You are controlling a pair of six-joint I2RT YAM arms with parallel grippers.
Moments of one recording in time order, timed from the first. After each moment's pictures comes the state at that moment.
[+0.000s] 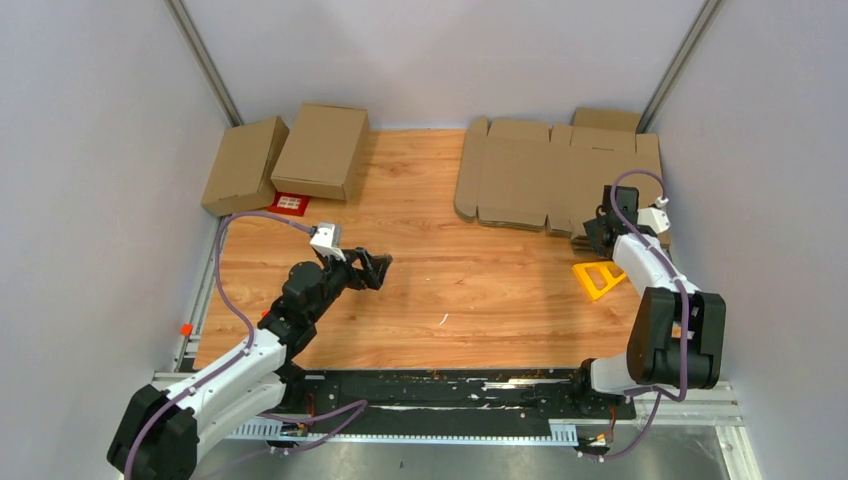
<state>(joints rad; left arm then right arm) -0.54 0.80 0.24 0.41 -0.03 -0.41 -0.12 1.42 0.87 -0.31 0.30 1.07</state>
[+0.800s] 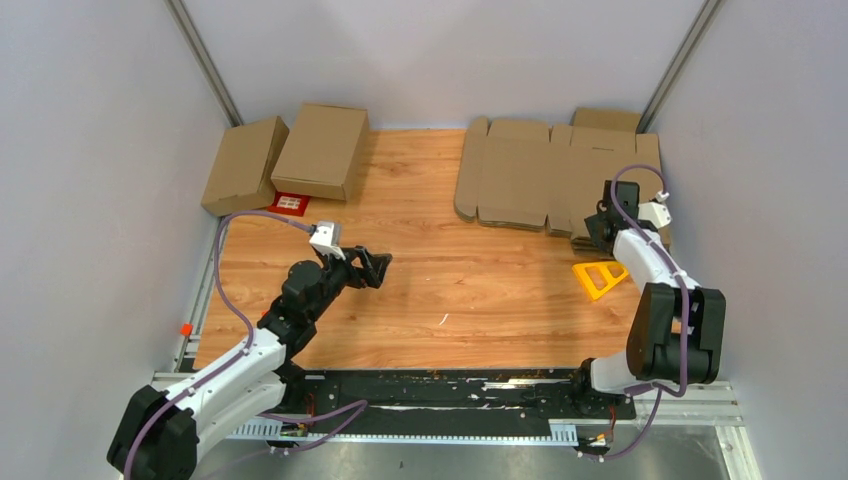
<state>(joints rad) -0.54 0.80 0.25 0.41 -0.04 -0.41 -0.12 1.45 0.90 -0.32 0.31 1.05</state>
